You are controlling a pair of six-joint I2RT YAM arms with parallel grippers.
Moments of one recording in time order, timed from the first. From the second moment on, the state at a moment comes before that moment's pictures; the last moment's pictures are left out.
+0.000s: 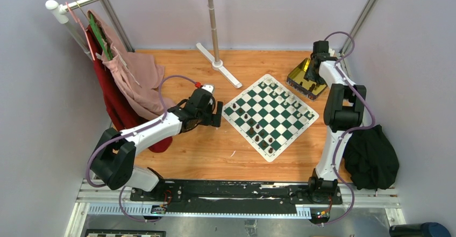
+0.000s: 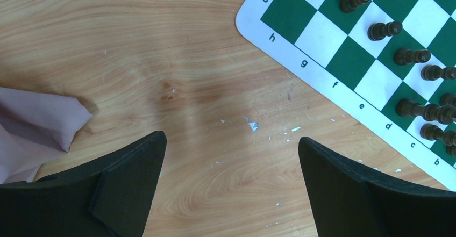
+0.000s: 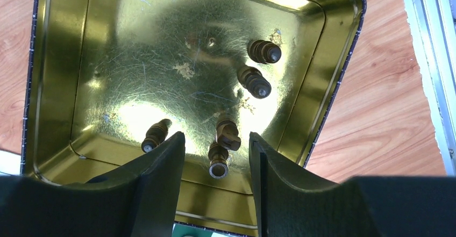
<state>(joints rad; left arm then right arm) -0.62 1.41 0.84 -0.26 -0.16 -0.37 -0.07 2.10 1.71 -0.57 0.26 0.30</state>
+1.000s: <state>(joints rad) -0.62 1.43 0.84 -0.26 -0.16 -0.38 -0.07 2.13 1.69 -0.55 0.25 0.29</state>
